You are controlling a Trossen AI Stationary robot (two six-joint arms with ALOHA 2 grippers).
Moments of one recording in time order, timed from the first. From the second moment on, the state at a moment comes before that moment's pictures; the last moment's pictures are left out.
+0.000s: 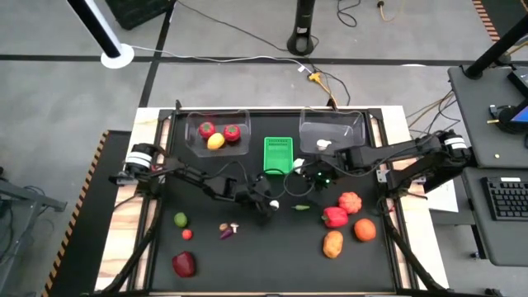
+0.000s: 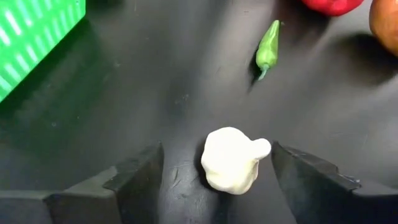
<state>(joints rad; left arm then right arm) -0.14 1.89 0.95 0.19 -0.15 -0.52 0.03 1.39 1.01 -0.65 -0.02 0.43</state>
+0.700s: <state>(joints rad) -0.15 1.89 0.95 0.20 -0.15 -0.39 0.03 1.42 1.01 -0.66 -0.02 0.45</state>
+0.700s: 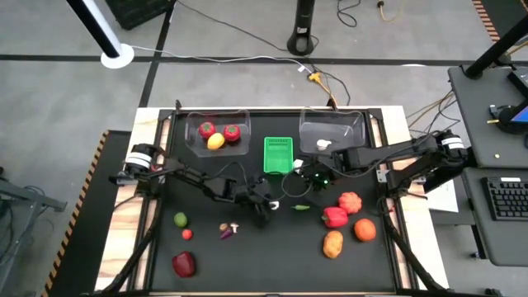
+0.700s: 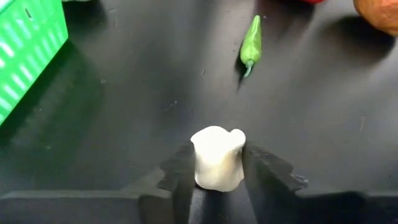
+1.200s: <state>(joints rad) -0.15 1.89 0.95 0.21 -0.15 -0.35 0.03 1.42 1.01 -0.66 -0.02 0.46</state>
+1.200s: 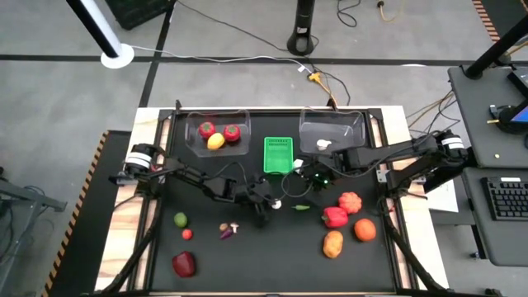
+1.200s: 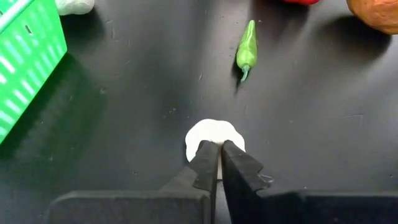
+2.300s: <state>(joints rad) -0.17 1.87 0.95 0.28 -0.06 -0.33 0.03 1.42 1.01 -0.66 -0.02 0.46</state>
